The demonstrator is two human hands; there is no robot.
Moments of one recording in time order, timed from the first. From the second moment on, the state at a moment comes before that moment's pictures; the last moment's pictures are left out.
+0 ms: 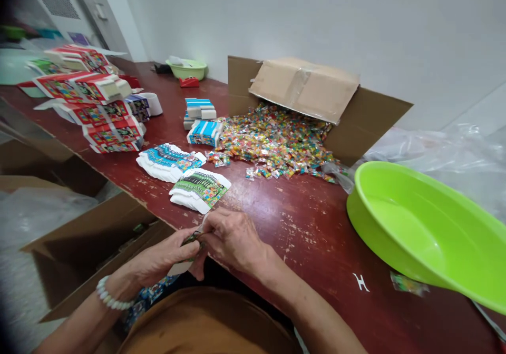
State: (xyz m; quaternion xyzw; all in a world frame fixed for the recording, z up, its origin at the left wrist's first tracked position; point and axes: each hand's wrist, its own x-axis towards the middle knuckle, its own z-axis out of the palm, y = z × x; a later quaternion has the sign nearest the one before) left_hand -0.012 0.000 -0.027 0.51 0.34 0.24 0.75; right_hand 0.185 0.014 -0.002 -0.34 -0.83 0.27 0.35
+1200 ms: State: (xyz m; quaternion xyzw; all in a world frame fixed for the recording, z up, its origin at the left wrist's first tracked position) left_hand 0.025 -0.009 -0.023 0.39 0.44 0.56 0.59; right_hand 0.152 0.012 -0.031 -0.37 -0.44 0.61 0.55
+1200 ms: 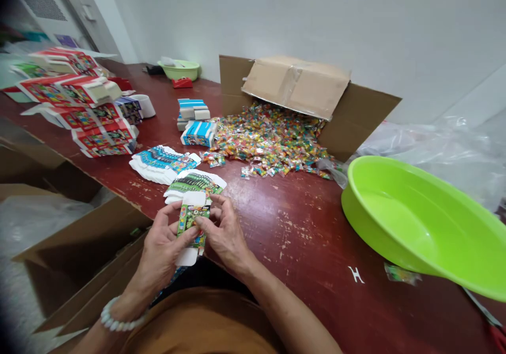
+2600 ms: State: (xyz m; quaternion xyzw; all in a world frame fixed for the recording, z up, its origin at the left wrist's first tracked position) left_hand 0.017 -0.005 -0.022 0.32 0.43 0.39 0.75; right_hand 0.176 0.018 -0.032 -0.41 -0.62 0.48 0.46
